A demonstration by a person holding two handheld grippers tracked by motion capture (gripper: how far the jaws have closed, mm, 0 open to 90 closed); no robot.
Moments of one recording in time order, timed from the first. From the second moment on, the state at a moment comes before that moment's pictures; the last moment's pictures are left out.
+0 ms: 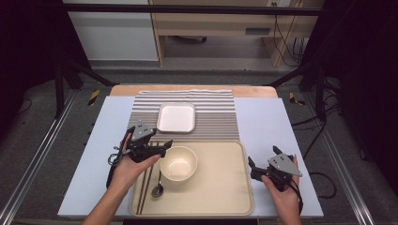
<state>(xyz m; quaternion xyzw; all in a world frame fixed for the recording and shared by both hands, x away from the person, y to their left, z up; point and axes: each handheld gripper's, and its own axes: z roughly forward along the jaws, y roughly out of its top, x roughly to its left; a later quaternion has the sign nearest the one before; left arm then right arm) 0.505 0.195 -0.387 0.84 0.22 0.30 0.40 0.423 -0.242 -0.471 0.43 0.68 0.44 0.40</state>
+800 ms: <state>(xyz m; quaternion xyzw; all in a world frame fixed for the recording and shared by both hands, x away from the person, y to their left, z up) 0.565 0.204 -0.371 0.82 0.26 0.30 0.41 0.422 -0.237 -0.469 0.42 0.69 0.44 0.40</state>
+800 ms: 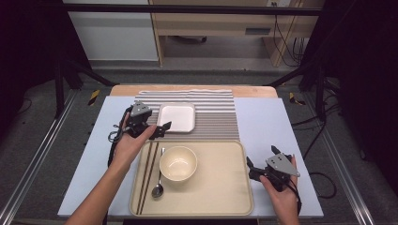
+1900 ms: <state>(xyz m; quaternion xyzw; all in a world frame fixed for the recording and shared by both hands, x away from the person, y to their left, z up) 0.637 0.211 -0.398 0.83 0.32 0.31 0.35 0.421 -0.240 -0.470 0.42 0.68 0.44 0.40</state>
